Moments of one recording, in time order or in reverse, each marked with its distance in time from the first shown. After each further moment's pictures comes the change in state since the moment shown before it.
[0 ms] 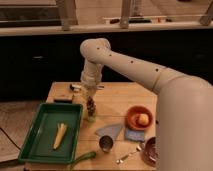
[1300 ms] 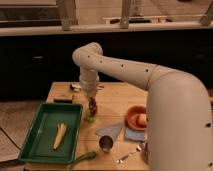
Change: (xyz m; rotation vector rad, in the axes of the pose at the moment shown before) arm 0.004 0.026 0.017 -0.176 0.002 0.121
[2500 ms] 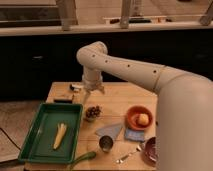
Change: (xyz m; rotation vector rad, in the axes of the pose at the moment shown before) arm -0.007 0.003 -0.009 0.023 0.032 -0.016
